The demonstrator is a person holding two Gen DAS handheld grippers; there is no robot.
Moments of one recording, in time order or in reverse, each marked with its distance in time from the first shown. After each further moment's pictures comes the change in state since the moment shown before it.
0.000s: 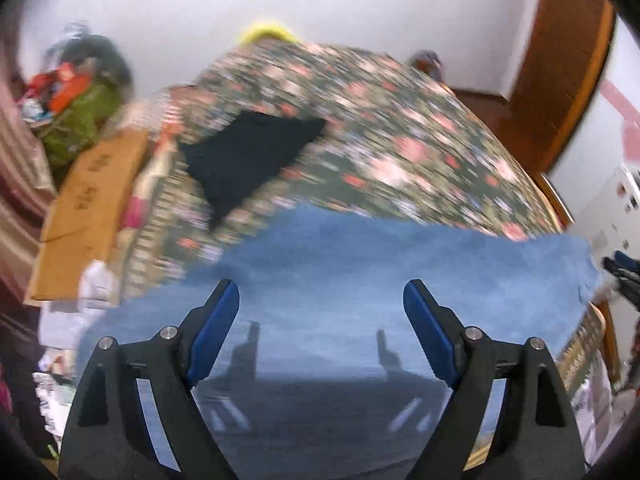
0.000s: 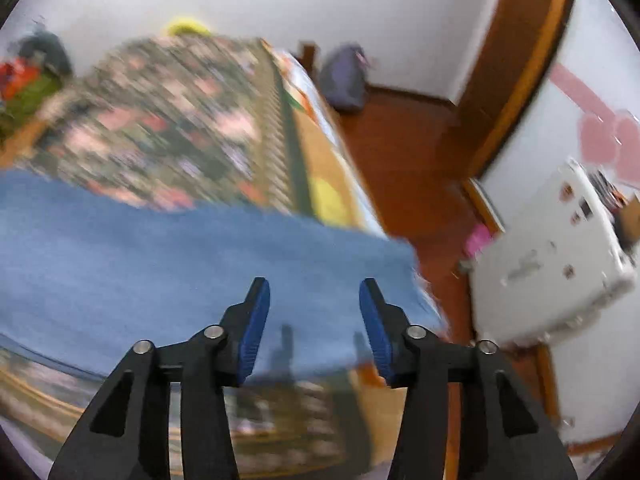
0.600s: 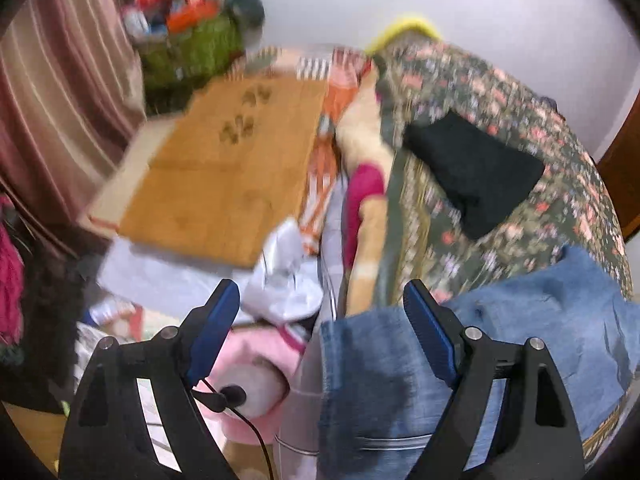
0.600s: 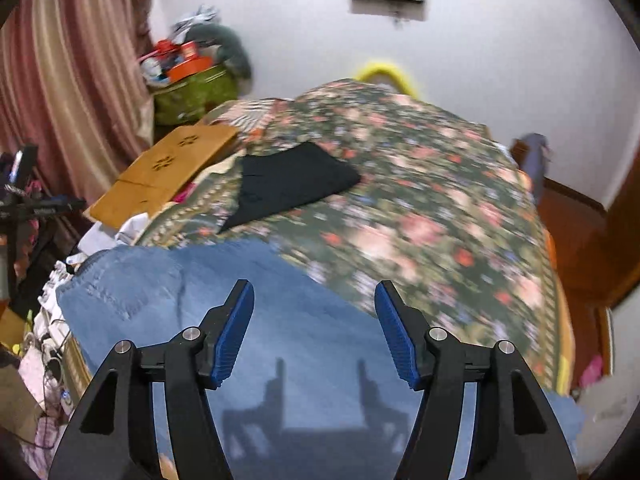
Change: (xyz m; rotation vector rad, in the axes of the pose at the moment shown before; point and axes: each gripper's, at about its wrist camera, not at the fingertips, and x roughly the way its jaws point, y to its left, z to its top) left arm 0.021 0.294 -0.043 -0.298 0.100 0.148; right arm -0.032 0.265 0.088 -0.322 -0.118 0.494
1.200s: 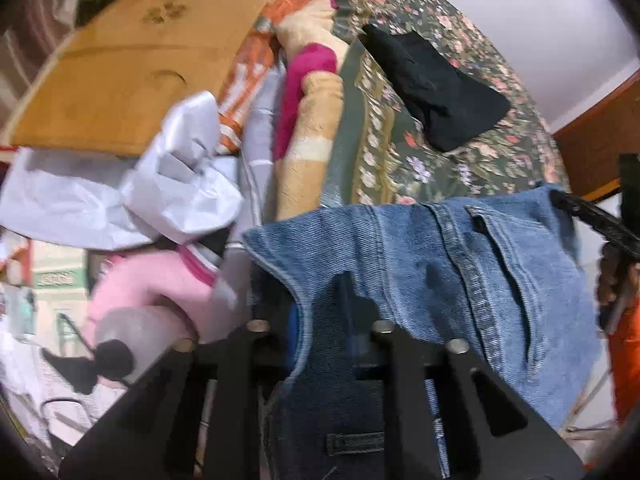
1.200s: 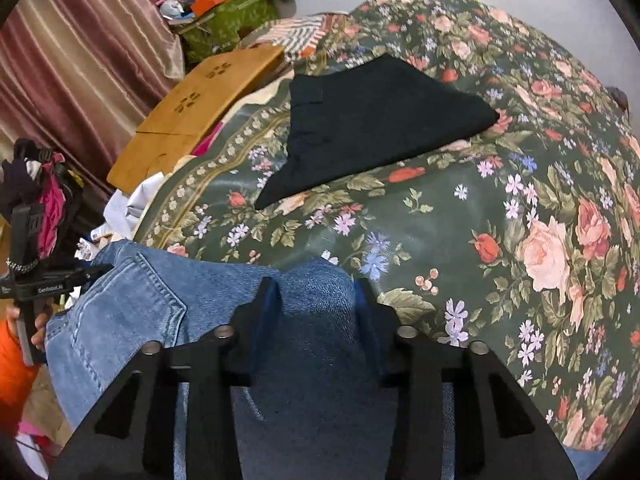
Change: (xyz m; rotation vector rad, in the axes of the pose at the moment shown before) left arm 0.068 -0.010 -0.059 -0.034 0.194 -0.275; right arm 0.132 0.034 0.018 0.013 0.264 0.204
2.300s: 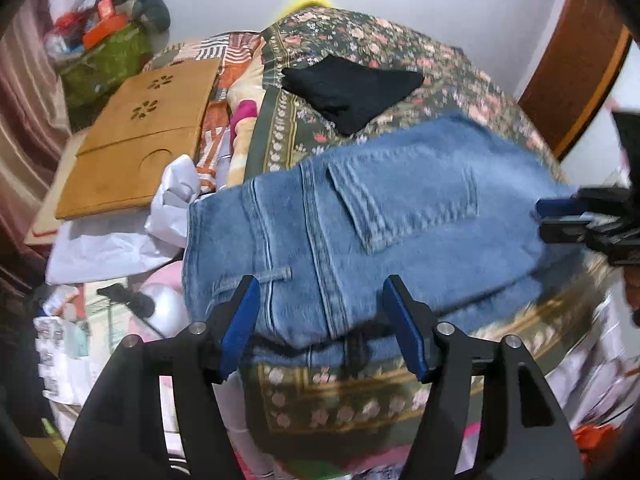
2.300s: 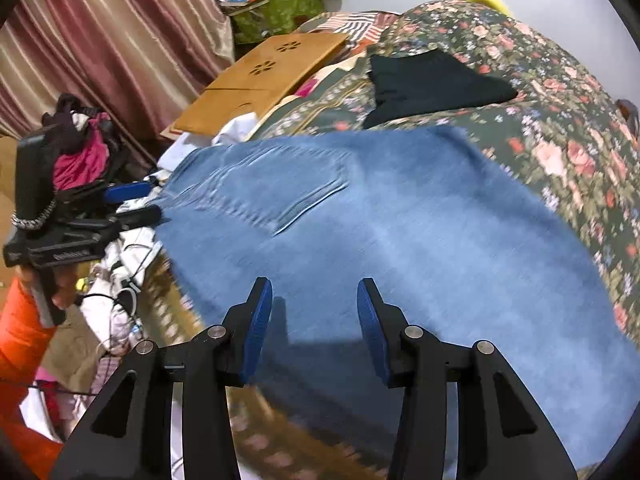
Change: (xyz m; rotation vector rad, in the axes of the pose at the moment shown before) left arm -0.087 -0.092 -0.088 0.297 -0.155 0.105; right arm -0.076 0.095 -0.106 -0.073 0.036 0.076
